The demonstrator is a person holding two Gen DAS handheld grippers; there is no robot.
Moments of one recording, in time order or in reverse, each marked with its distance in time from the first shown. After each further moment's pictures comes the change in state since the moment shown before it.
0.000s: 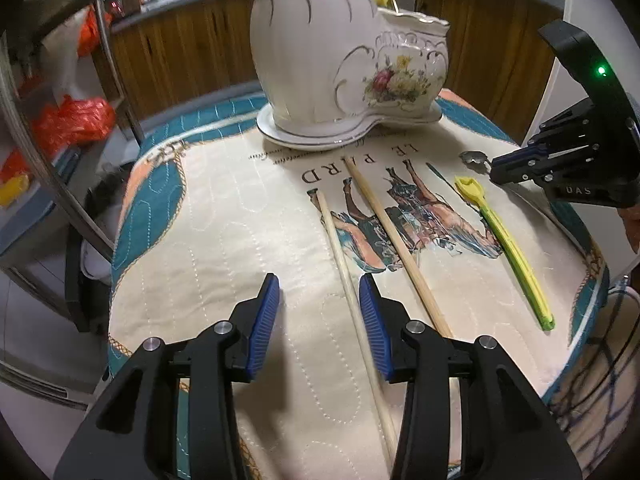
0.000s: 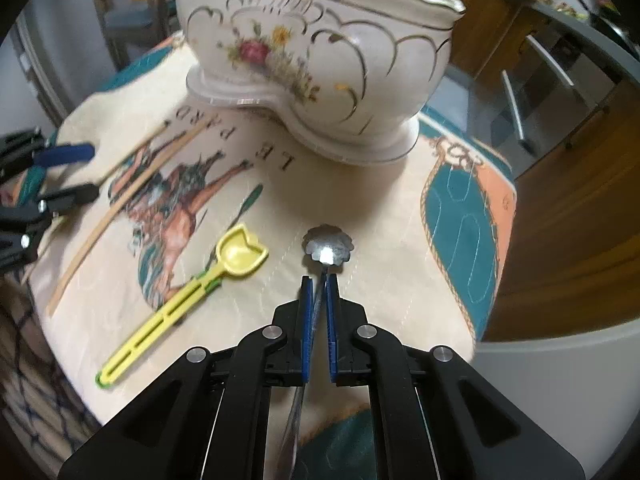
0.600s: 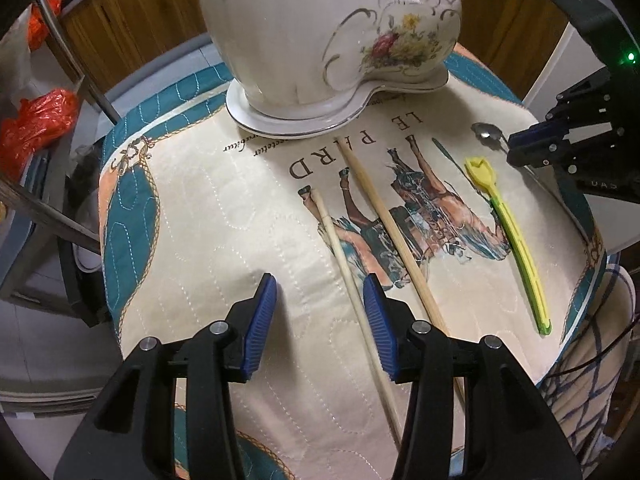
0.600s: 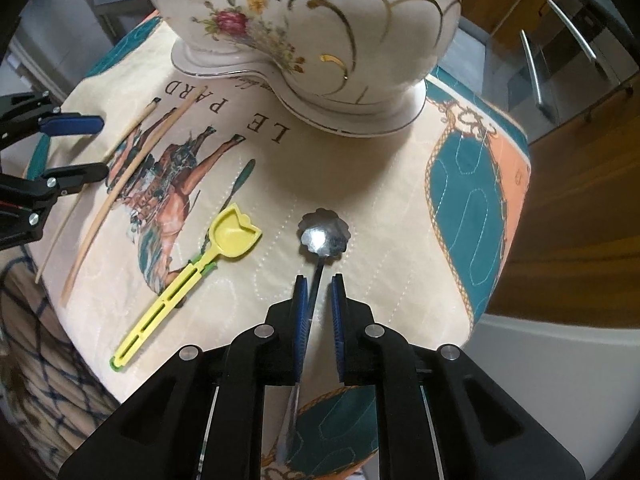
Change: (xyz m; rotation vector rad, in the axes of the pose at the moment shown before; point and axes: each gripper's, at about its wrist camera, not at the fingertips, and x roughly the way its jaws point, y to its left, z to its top) left arm 0.029 0.004 0.047 0.094 0.281 -0.034; right arm 0.009 -0.016 0.020 0.041 0.171 0.062
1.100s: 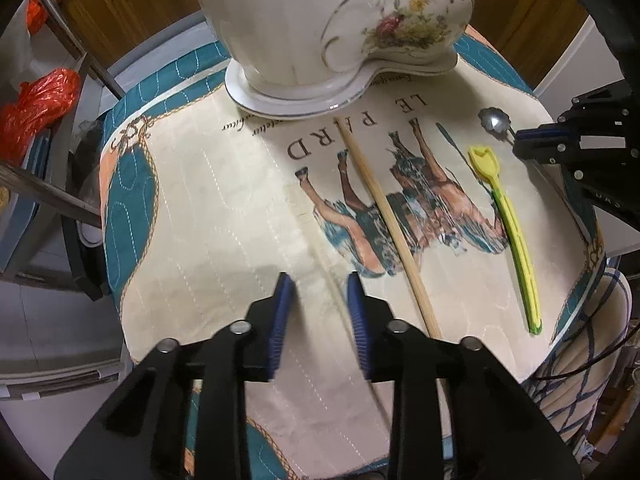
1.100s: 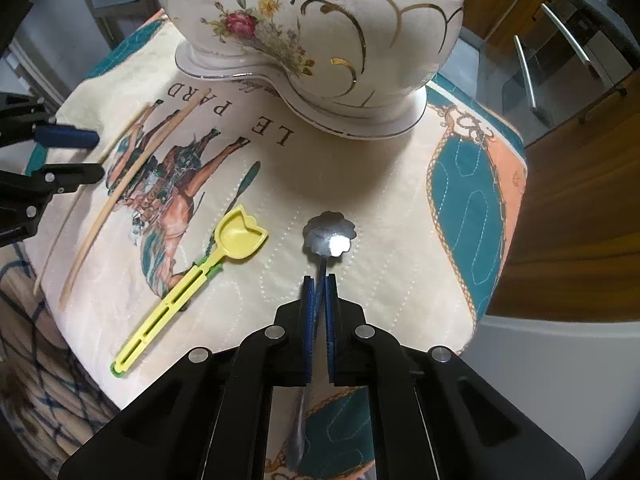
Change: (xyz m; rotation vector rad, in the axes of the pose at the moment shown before) left arm 0.001 -0.007 0.012 -0.041 0.107 0.019; right arm 0.004 0.003 -0.006 0.002 -0.061 -0.024
